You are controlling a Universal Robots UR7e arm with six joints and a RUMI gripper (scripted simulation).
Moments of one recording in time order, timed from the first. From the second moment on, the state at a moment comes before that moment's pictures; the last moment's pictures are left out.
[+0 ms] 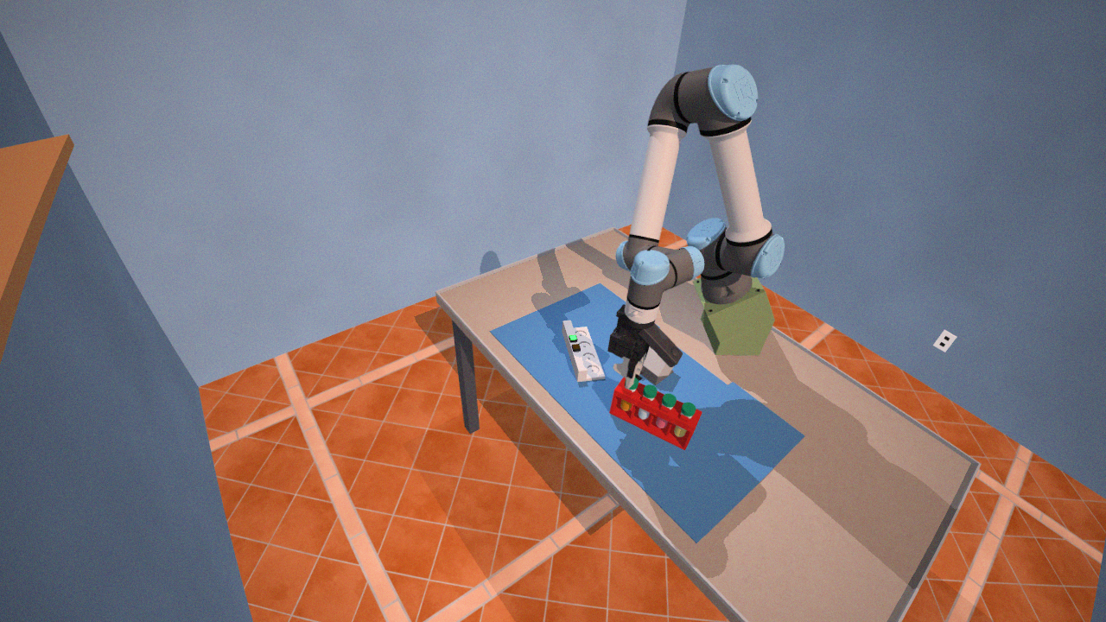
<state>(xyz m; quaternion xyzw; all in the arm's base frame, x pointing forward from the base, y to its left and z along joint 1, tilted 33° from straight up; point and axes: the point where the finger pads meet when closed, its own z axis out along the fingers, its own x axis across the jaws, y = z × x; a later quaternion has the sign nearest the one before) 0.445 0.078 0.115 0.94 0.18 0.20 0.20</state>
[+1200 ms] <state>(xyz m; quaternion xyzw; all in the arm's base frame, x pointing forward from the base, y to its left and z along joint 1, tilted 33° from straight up) 0.437 0.084 0.130 0.96 0.00 0.24 0.16</state>
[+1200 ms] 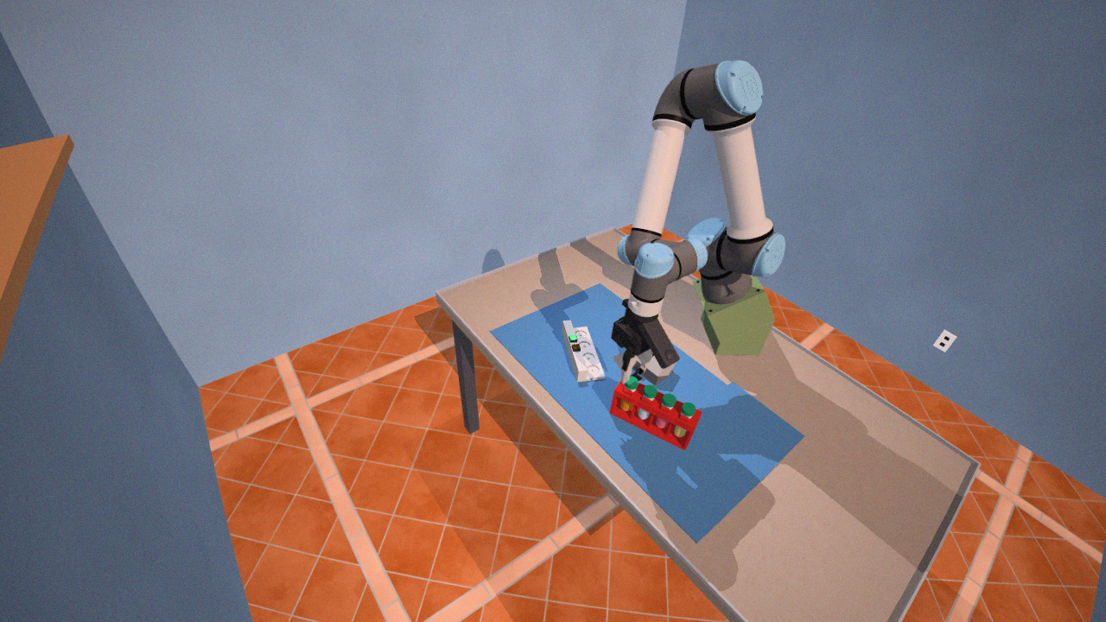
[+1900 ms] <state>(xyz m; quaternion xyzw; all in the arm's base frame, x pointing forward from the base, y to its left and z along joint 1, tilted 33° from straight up) 0.401 0.078 0.143 0.95 -0.14 0.25 0.12</state>
